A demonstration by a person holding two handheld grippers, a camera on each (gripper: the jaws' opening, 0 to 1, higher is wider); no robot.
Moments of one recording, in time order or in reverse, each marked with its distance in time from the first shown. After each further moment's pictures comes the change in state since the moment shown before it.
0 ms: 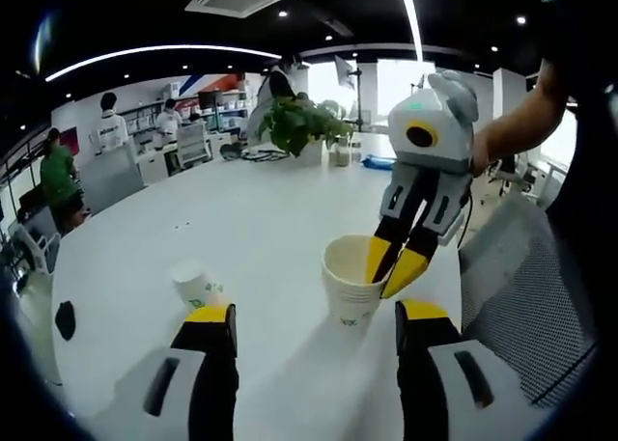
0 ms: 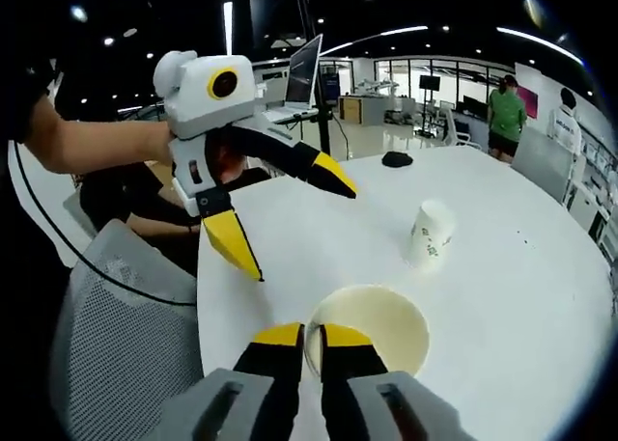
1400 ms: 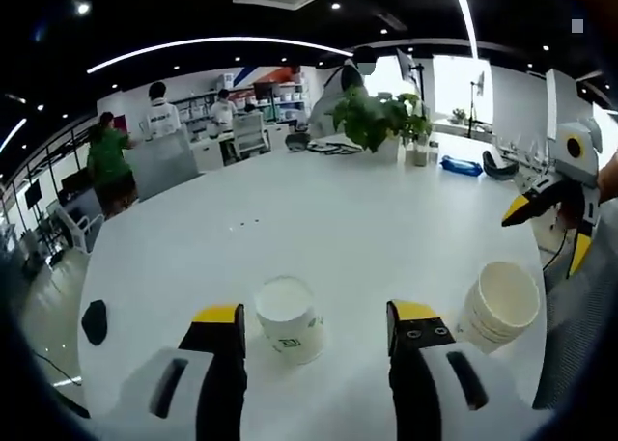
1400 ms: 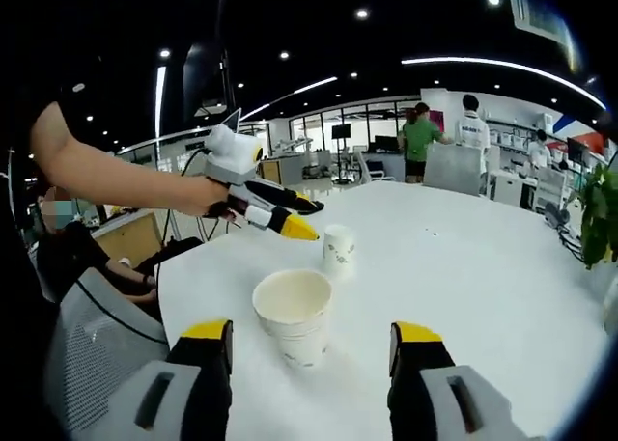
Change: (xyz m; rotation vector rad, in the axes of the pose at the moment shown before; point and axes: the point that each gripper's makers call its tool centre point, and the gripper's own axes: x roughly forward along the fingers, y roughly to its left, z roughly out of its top) left arm 0.056 0.127 0.007 -0.073 0.024 0.256; right arm -0.085 -0.030 -0.026 0.217 -0.318 -0.334
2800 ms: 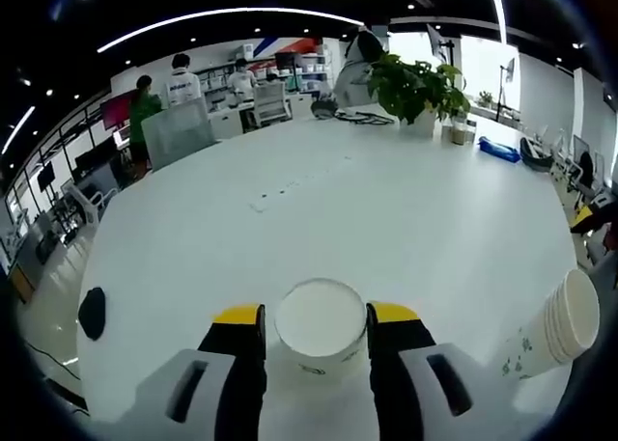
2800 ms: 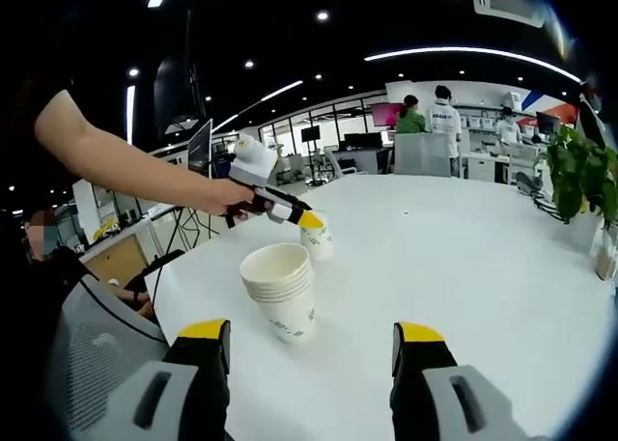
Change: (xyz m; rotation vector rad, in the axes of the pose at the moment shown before) left arm 0.051 0.034 -0.017 -0.032 0.134 0.089; right arm -0.028 -0.007 -0.029 0.117 -0.017 -0.093
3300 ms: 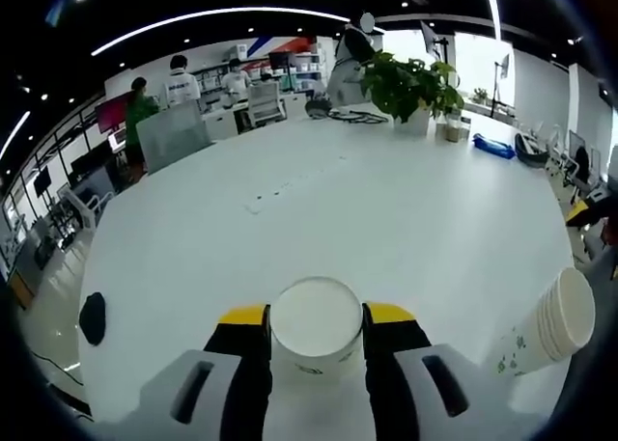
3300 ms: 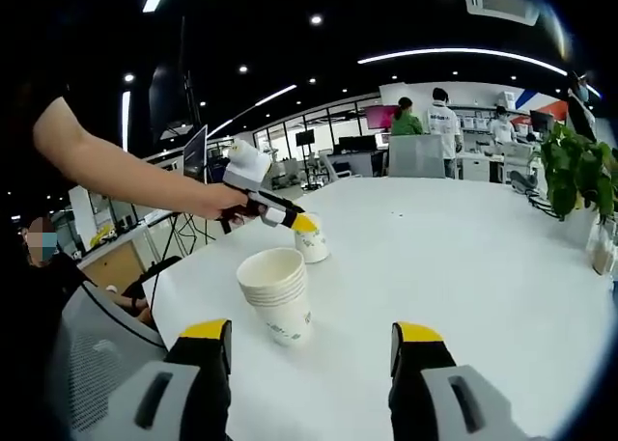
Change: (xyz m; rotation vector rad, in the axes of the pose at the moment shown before) left arm -0.006 -0.005 0.003 0.021 -0.007 -0.021; right arm -0.004 -0.004 0.005 0.018 -0.024 -0.017
